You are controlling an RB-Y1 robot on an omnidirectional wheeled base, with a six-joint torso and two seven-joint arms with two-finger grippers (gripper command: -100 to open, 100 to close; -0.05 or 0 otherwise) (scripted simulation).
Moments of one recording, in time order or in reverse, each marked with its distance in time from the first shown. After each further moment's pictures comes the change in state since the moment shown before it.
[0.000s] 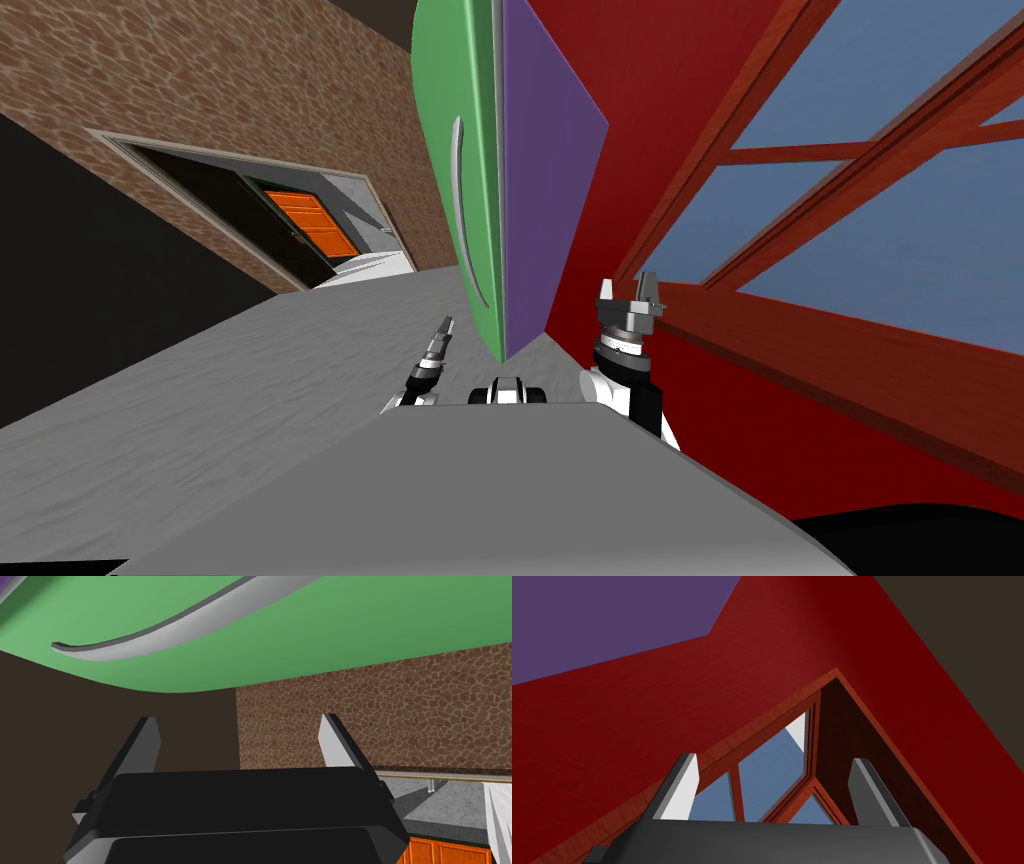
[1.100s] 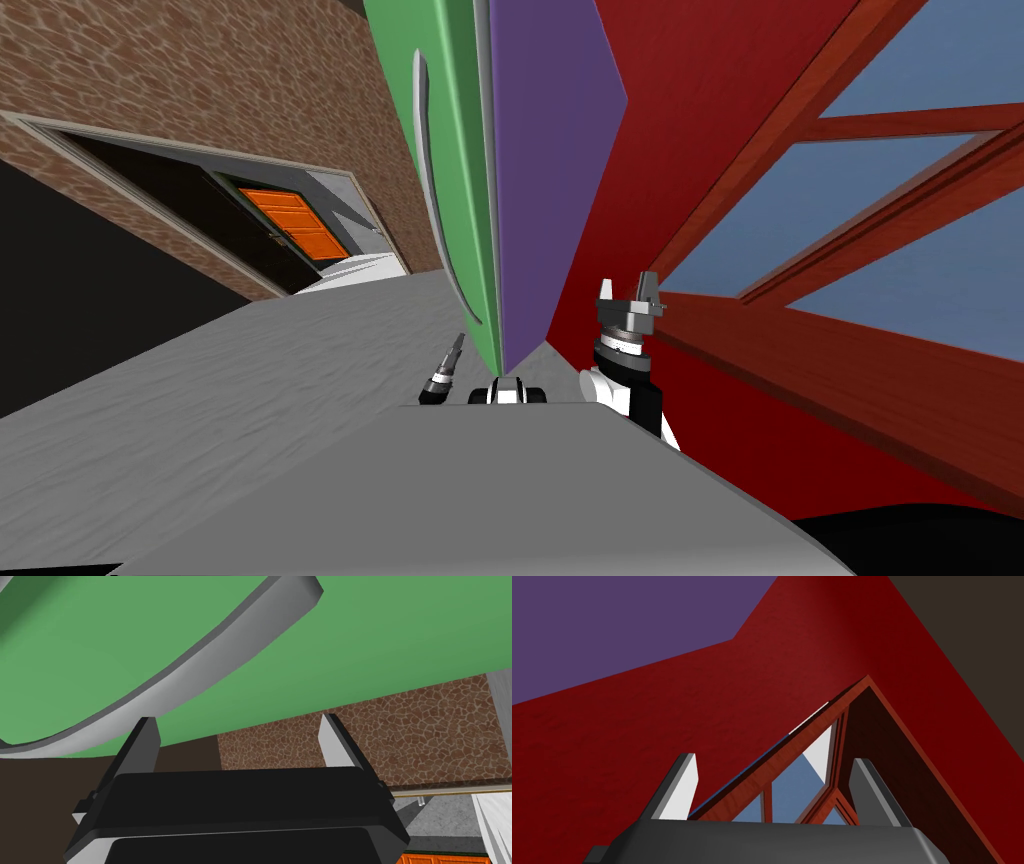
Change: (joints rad) left arm -0.042 -0.050 -0.035 0.320 -0.064 -0.141 -0.110; right arm 0.000 0.000 0.000 0.000 0.000 0.000 0.000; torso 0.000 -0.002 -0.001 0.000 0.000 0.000
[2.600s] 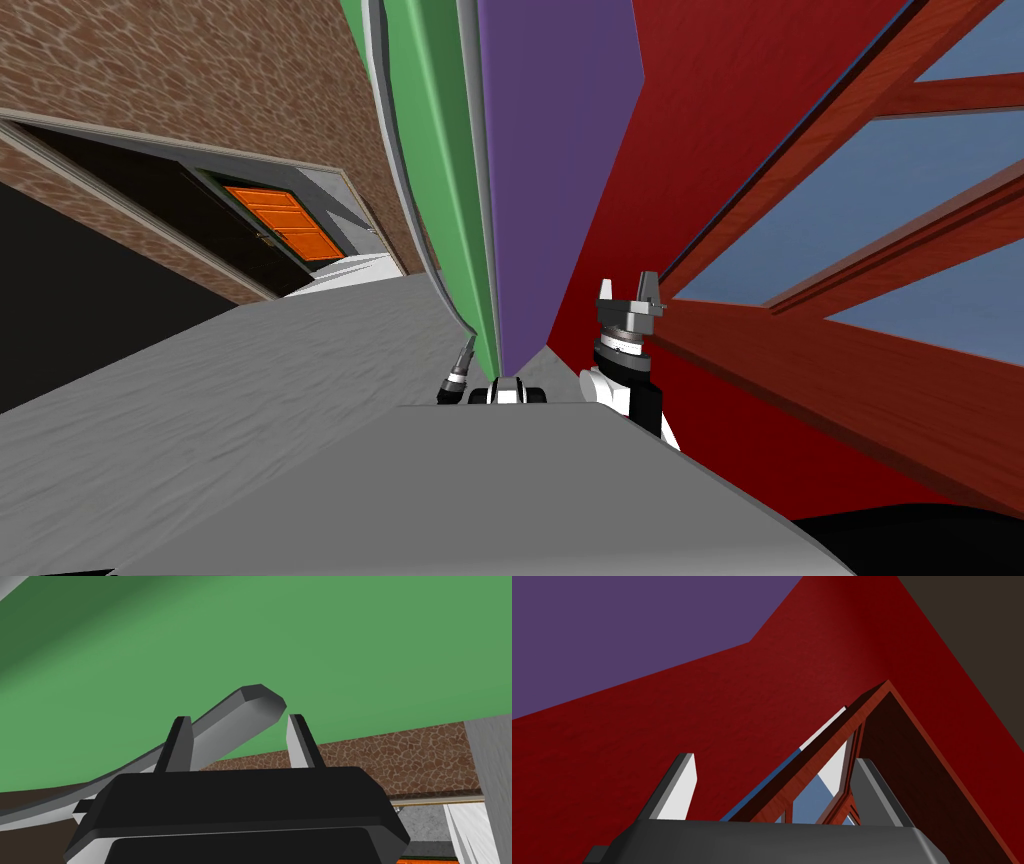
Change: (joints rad) left arm -0.049 -0.117 -0.017 0.130 -0.034 -0.009 -0.051; right arm 0.000 0.000 0.000 0.000 0.000 0.000 0.000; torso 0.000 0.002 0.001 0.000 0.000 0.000
